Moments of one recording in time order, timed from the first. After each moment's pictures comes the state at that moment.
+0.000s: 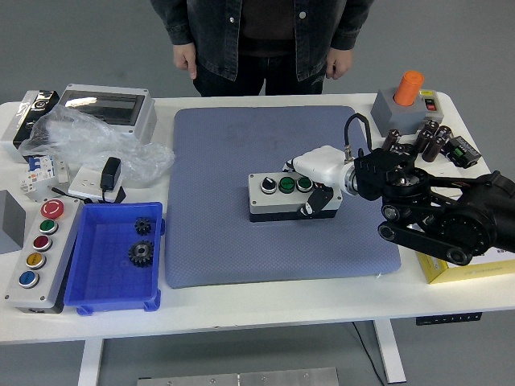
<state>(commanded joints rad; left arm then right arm) 0.05 0.27 -0.37 -0.25 0.01 0.15 -0.07 1.05 -0.41 0.06 1.20 -1.63 0.03 -0.24</state>
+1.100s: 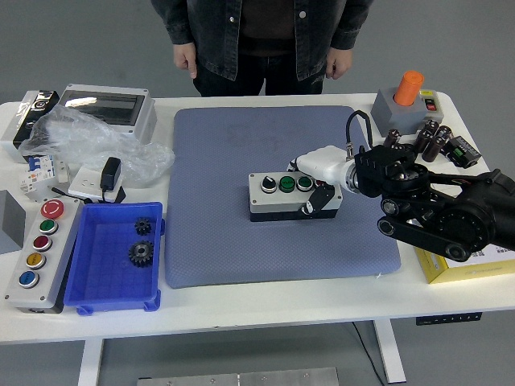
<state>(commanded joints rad) 0.05 0.27 -0.37 -0.25 0.01 0.14 -0.08 1.05 -0.41 0.08 1.18 -1.61 0.08 -0.26</state>
